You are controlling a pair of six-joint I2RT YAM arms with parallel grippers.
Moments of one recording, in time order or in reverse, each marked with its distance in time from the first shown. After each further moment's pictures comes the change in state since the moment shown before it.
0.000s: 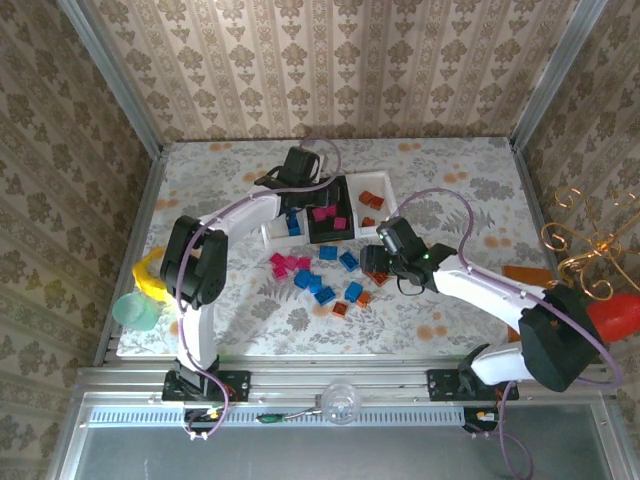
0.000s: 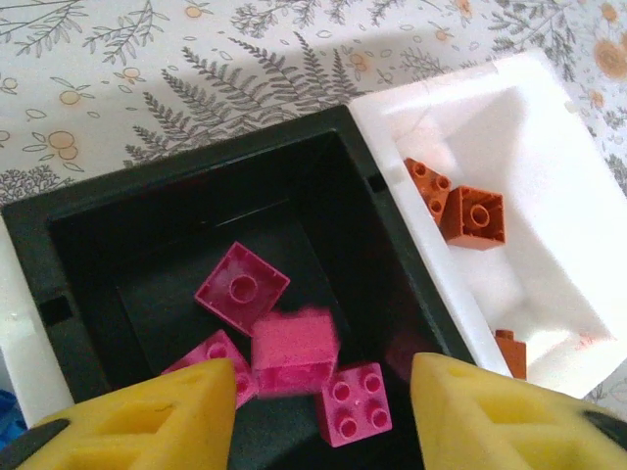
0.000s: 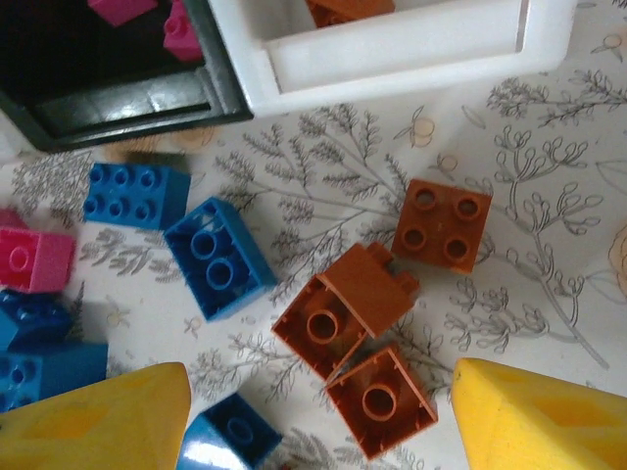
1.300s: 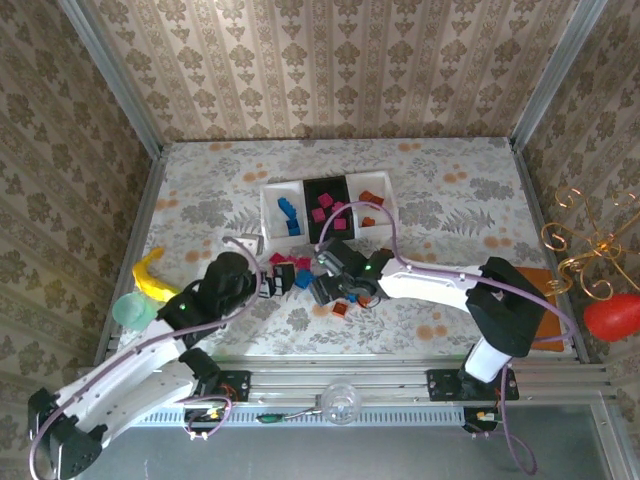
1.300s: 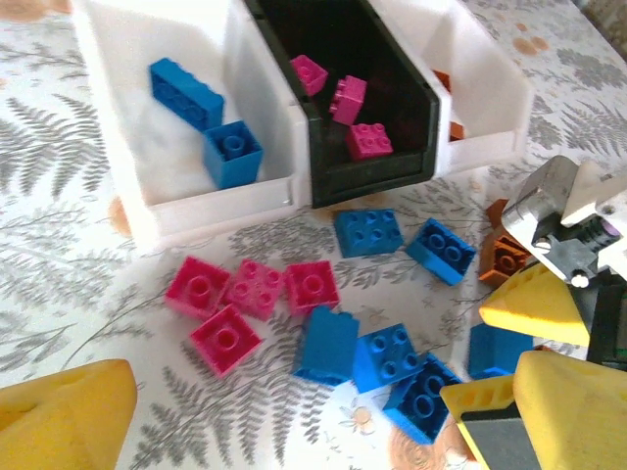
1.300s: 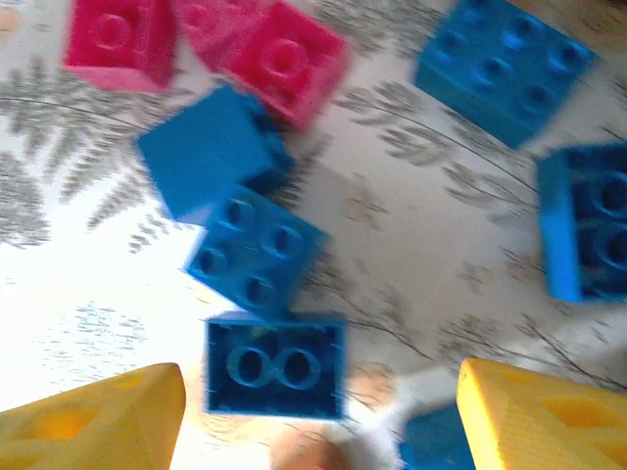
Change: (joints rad) left arm -0.212 -1.287 -0.999 -0.060 -0.323 -0.127; right arm 0.319 0.320 0.241 -0.023 -0.016 -0.219
